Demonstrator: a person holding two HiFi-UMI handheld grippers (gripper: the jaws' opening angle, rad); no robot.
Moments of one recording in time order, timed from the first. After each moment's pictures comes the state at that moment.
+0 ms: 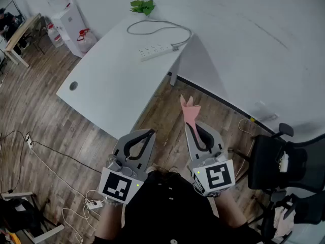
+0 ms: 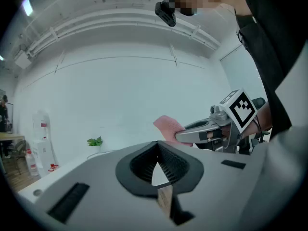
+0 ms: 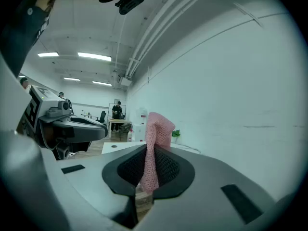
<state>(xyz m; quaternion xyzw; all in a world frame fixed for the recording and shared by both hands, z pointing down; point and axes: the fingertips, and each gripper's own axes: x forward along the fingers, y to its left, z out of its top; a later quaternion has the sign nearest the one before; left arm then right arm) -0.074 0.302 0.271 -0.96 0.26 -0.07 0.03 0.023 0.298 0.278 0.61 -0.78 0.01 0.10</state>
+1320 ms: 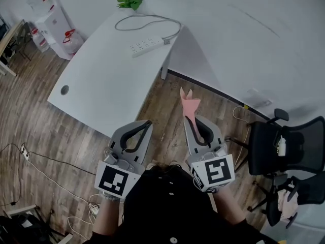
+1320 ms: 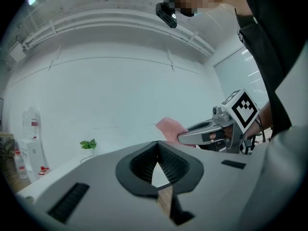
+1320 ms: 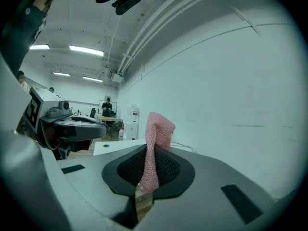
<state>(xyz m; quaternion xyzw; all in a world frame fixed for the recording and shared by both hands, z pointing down) -0.092 0.267 0.272 -0.97 0.22 -0.05 0.04 0.006 0.279 0.282 0.66 -0.75 0.01 0.11</state>
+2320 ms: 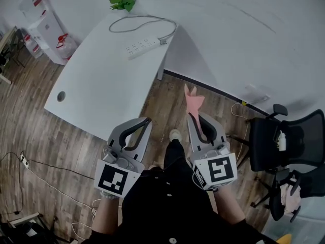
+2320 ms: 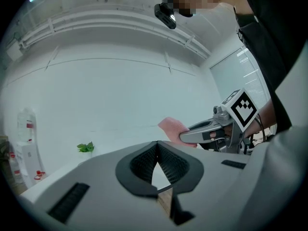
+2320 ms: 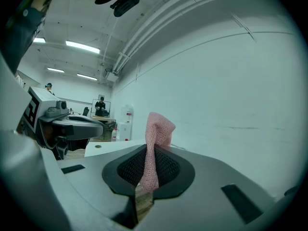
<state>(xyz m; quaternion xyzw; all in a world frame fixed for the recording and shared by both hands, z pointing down) -0.086 0.244 0.276 -0.98 0.19 -0.04 0.07 0.020 0.264 0.285 0.69 -0.72 0.00 0.11</state>
